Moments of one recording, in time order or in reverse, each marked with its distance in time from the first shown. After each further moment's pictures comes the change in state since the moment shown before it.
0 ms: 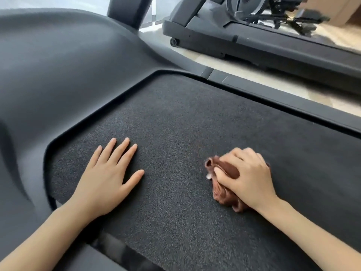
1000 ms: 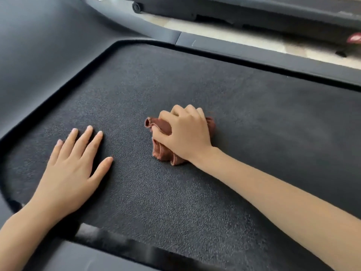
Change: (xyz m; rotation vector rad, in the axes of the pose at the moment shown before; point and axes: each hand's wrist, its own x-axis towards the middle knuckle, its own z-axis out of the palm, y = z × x) left_hand -0.006 -0.001 -0.001 -0.049 -0.002 0.012; right_hand 0.044 -0.055 0.041 -0.014 0.110 0.050
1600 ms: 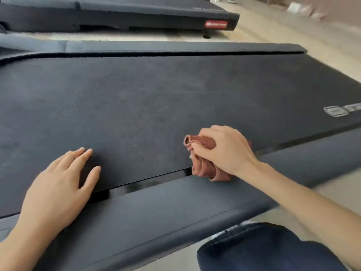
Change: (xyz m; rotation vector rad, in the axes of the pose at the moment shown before) left_hand -0.048 0.064 -0.011 -0.264 -0.060 0.421; right_hand -0.213 -0.017 -0.209 -0.194 -0.186 0.652
